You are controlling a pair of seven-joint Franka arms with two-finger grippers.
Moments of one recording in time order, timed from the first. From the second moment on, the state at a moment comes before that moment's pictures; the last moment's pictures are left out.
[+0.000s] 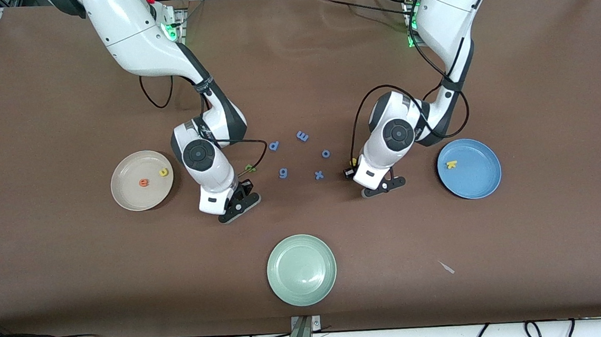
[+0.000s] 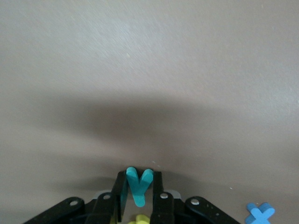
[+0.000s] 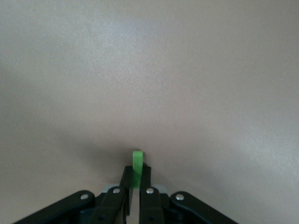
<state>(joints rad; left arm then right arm) -0.45 0.66 -0.04 -1.78 -0.19 2.44 -0.62 0.52 0.77 -0.05 -1.61 0.02 2.45 -0.09</state>
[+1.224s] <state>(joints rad) -0.01 0.46 0.06 -1.98 -0.19 2.24 0.42 0.42 0.46 -0.32 -2.05 0.03 2.31 -0.38</state>
